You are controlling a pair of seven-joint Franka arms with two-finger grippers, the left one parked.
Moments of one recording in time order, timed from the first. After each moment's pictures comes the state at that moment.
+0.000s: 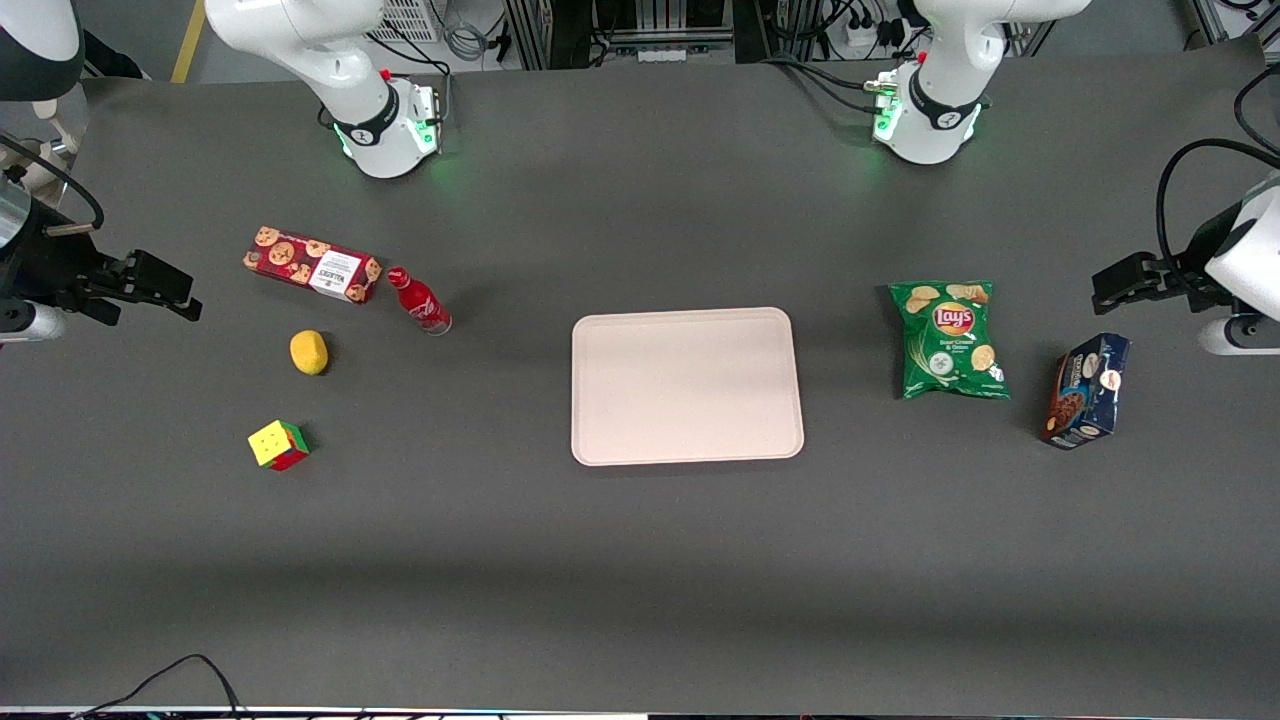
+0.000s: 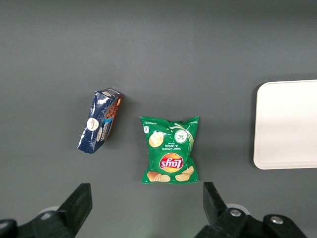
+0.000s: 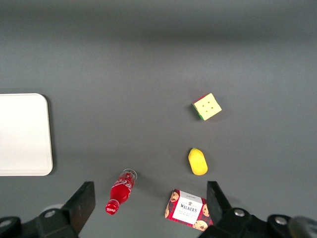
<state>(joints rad) 0.16 -0.01 -0.16 -1.62 0.03 1.64 0.01</state>
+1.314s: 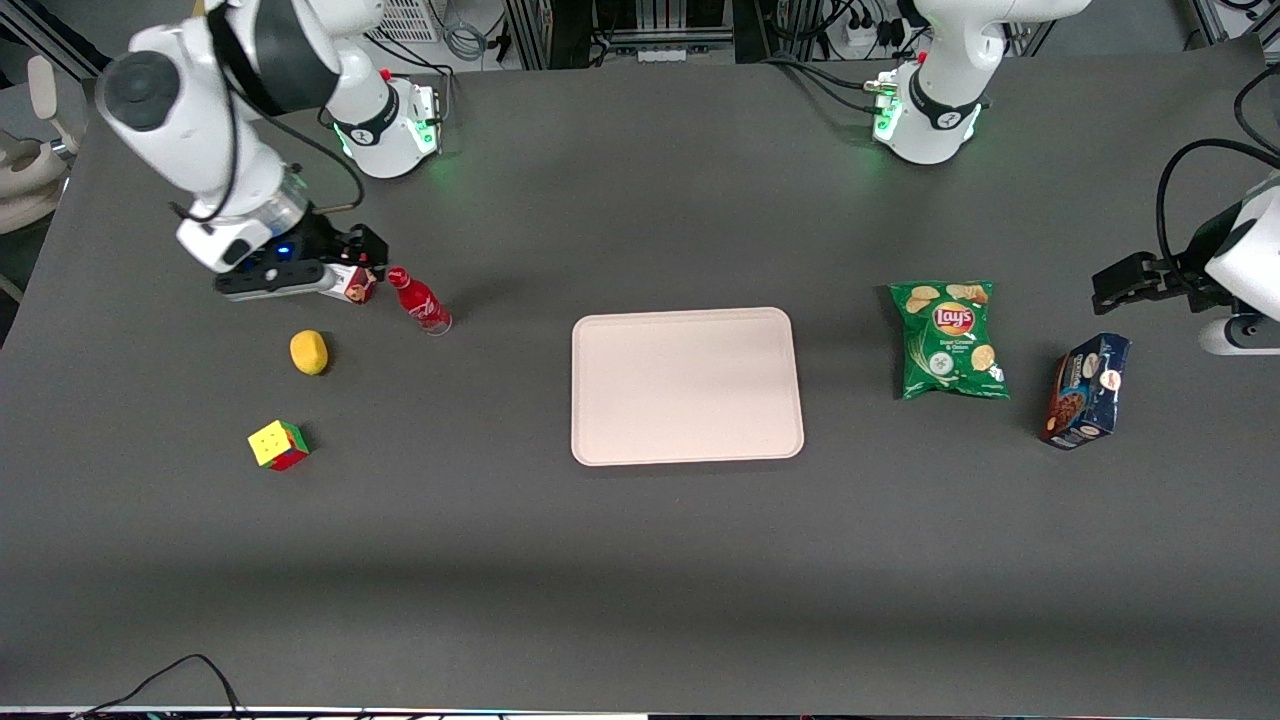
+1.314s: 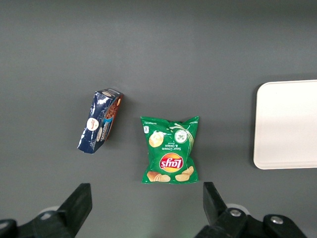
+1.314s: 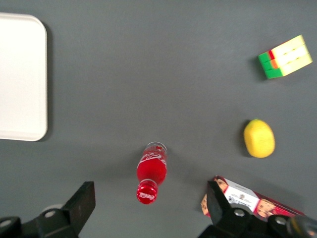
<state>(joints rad) 0.19 -0.29 0.08 -2.36 0.03 2.08 0.16</state>
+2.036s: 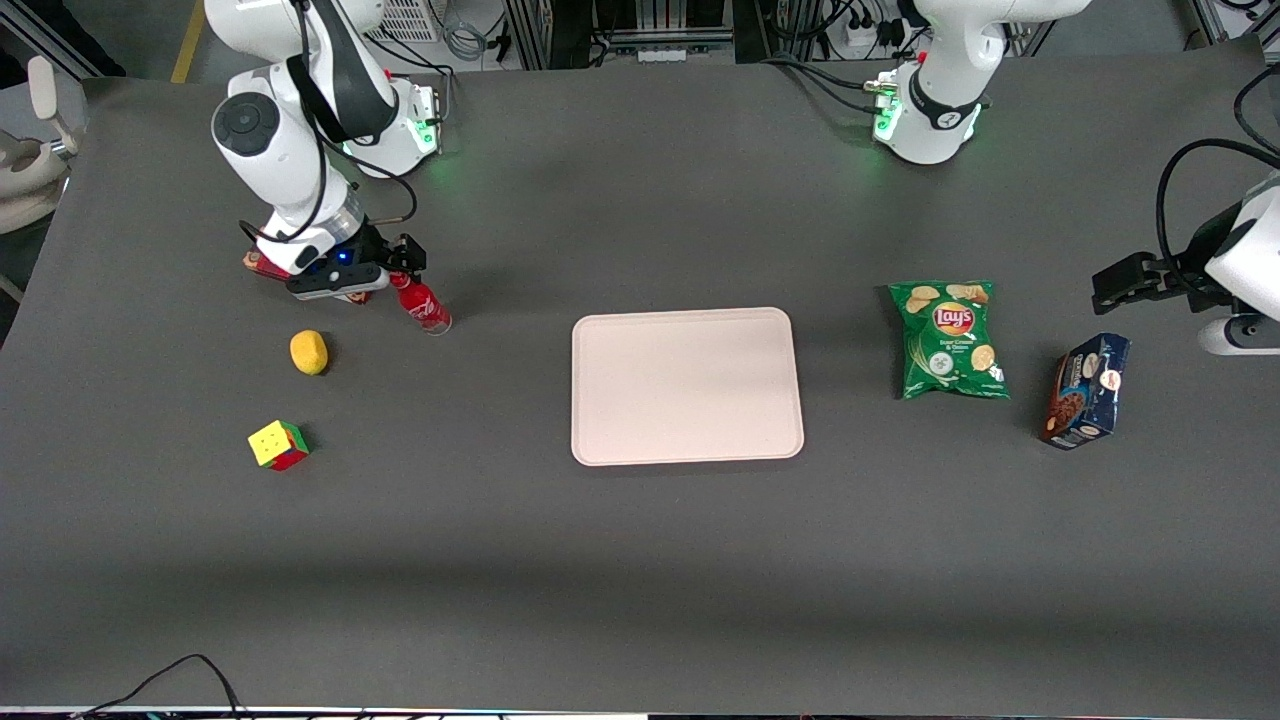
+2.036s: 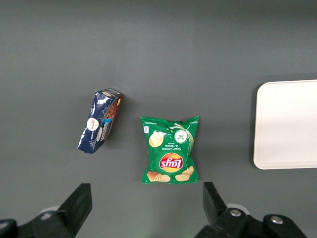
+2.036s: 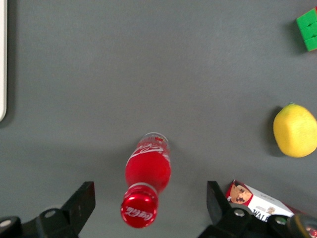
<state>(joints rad) 0.19 -0.28 0.13 -2.65 0.03 2.40 0.17</state>
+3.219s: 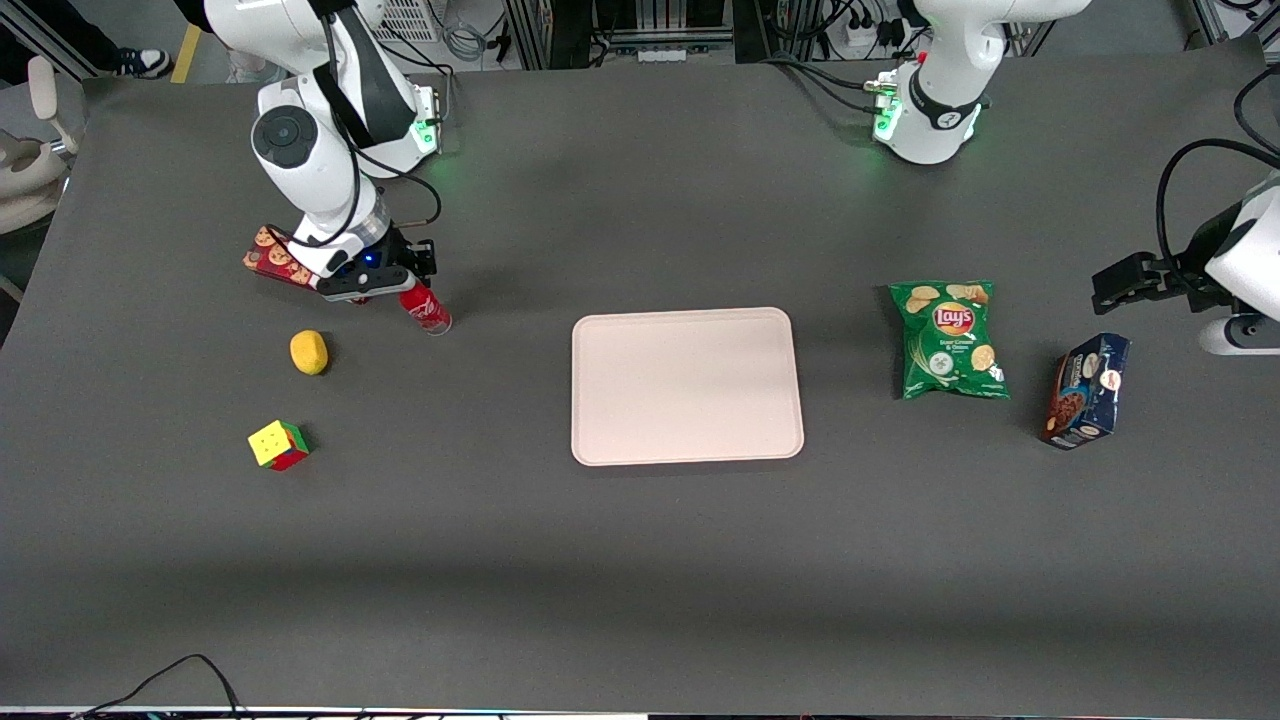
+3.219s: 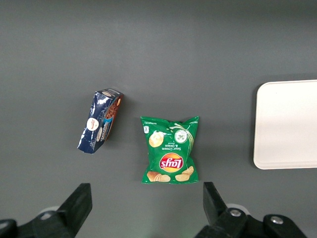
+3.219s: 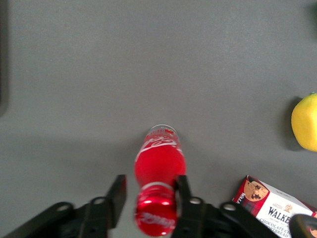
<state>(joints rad) 0.18 -0.23 0.18 -2.66 0.03 2.42 0.21</state>
